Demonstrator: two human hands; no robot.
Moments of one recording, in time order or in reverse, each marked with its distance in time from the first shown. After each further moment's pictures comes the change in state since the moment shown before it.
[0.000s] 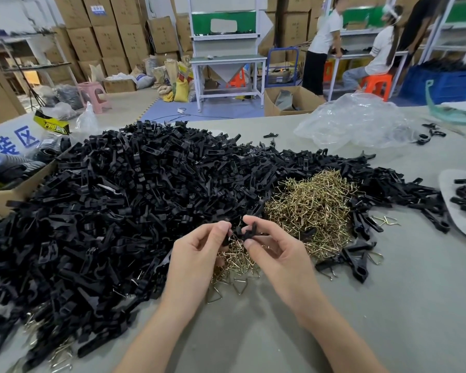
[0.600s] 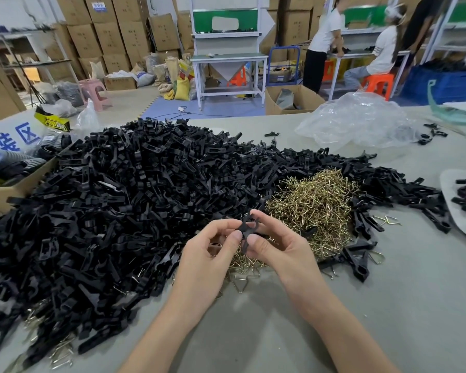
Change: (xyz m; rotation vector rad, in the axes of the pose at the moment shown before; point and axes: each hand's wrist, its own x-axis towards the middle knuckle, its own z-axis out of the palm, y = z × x) left_hand -0.008 0.005 0.007 0.121 -0.051 0.080; right_hand 0.008 0.008 -0.008 0.185 -0.007 0.121
